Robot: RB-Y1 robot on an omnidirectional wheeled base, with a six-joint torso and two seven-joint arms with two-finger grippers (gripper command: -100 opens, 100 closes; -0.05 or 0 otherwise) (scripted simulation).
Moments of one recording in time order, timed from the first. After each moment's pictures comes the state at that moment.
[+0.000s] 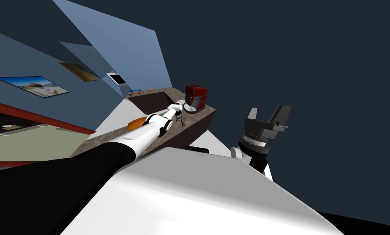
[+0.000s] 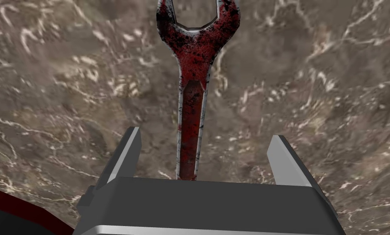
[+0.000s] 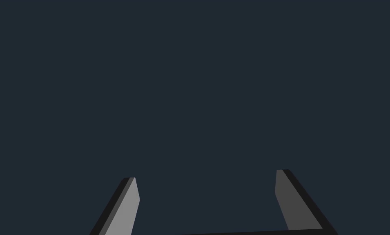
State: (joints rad) left arm -1.01 0.40 -0.11 -0.51 0.42 1.49 -0.96; right arm 0.52 -0.01 -0.05 -2.39 0.09 -0.64 -0.09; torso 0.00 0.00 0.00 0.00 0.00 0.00
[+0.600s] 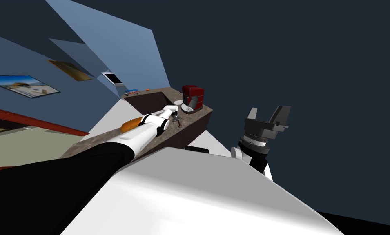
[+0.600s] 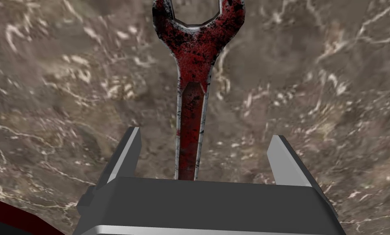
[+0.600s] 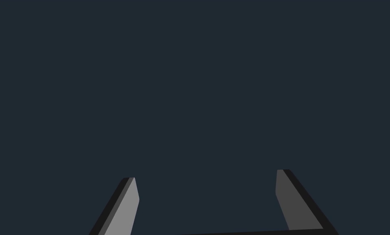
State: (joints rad) left arm -0.98 0.47 -0.05 -0.44 0.42 1.44 -1.06; right arm 0.52 -0.01 -0.05 -2.39 0.09 -0.64 -0.09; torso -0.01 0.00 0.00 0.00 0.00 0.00
